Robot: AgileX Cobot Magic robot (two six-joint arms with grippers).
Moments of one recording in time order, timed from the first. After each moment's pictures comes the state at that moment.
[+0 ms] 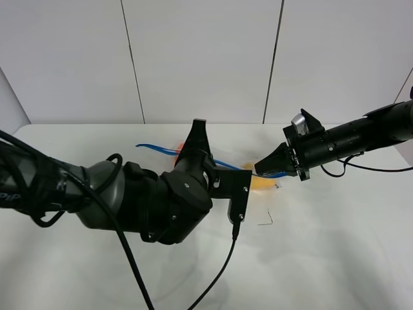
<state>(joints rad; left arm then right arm) -1.02 1.92 -1.03 1.68 0.68 -0.58 -0.04 2.04 -1.16 1.23 1.20 -0.92</state>
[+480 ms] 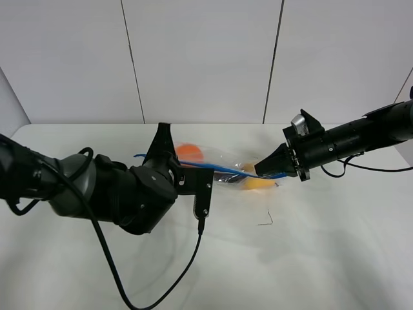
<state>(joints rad) -0.91 1.89 -0.92 1.68 0.68 -0.58 -0.04 2.04 -1.16 1.22 1.20 -0.92</state>
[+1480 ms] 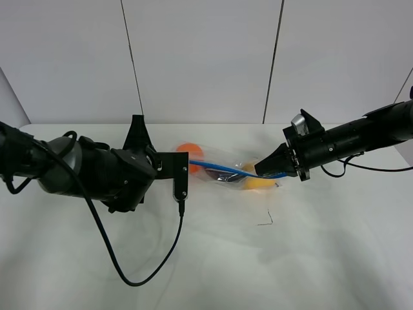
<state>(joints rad) -0.77 1.89 -0.92 1.68 0.67 -0.58 -0.04 2.04 -1.16 1.22 1.20 -0.92</state>
